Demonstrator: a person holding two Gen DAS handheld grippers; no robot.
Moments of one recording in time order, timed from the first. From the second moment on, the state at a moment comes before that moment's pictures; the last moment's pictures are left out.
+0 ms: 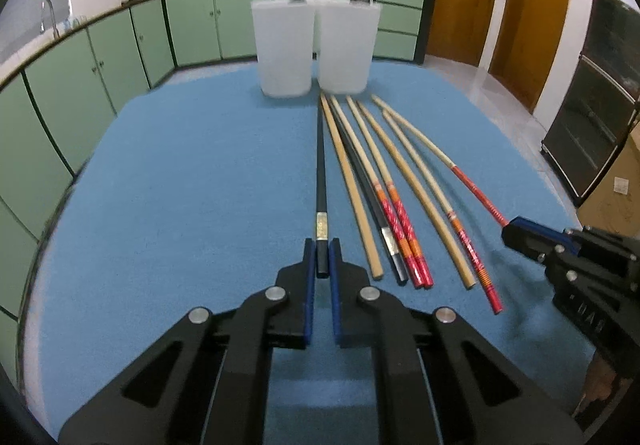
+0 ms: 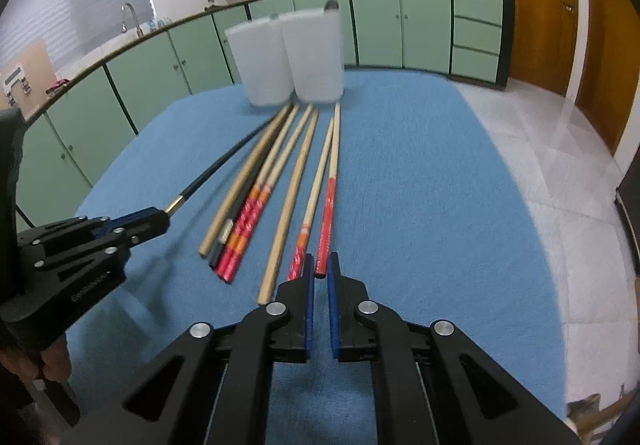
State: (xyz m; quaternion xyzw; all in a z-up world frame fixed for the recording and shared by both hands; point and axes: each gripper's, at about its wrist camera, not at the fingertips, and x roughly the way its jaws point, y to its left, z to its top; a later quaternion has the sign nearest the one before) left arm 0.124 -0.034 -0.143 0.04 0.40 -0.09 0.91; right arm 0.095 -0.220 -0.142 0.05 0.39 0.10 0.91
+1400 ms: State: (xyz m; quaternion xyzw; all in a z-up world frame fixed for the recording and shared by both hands) left arm 0.161 -0.011 0.041 0.01 0.22 -0.11 0.97; right arm 0.153 -0.252 0.048 0.04 0.24 0.17 0.96
